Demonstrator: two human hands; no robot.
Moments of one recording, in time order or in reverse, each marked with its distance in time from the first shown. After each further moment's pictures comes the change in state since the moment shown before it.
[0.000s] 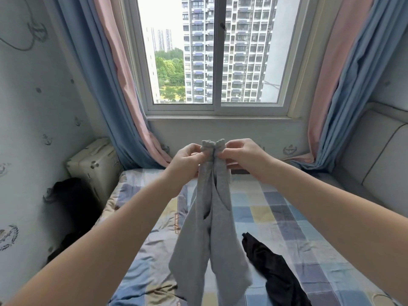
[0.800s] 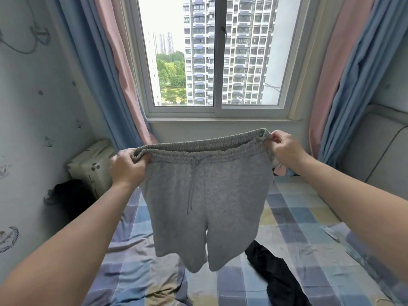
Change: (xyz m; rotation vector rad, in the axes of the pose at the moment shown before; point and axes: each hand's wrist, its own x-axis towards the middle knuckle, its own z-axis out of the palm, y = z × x) left_hand 0.027 -0.051 -0.128 0.681 0.734 0.128; right_hand 0.020 0.046 -0.103 -0.410 0.386 -0.034
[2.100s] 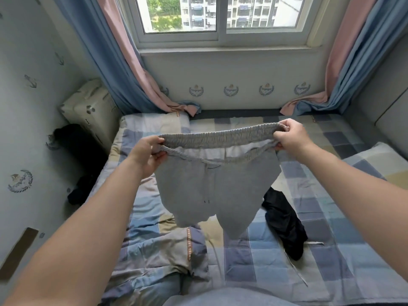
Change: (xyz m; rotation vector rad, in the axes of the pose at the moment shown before) left_hand -0.078 -0.059 0.044 -0.825 -0.503 -0.832; right_hand -0.075 0.101 0.084 0.129 0.016 0.377
